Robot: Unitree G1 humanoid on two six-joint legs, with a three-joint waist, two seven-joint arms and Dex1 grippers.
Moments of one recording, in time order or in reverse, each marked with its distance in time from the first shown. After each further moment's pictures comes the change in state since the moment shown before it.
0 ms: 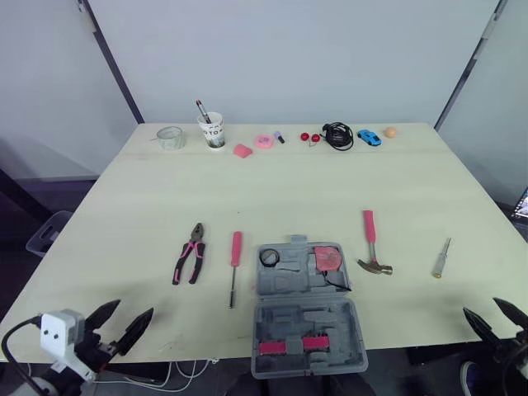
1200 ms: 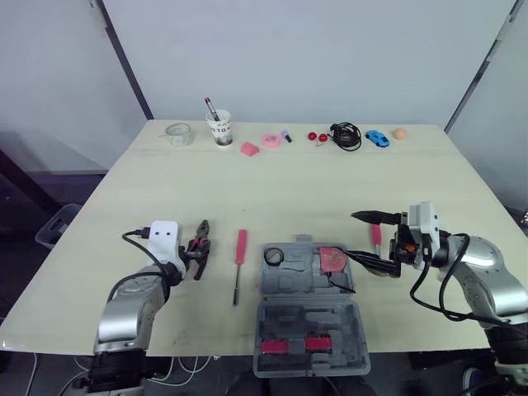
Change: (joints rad) left arm -0.600 -0.088 -0.342 -0.073 0.275 0.669 0.700; right arm -0.620 -0.073 0.523 -0.354 0.011 0.332 0.236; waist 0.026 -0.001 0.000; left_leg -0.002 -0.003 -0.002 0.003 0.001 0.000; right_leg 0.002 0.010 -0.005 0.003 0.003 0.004
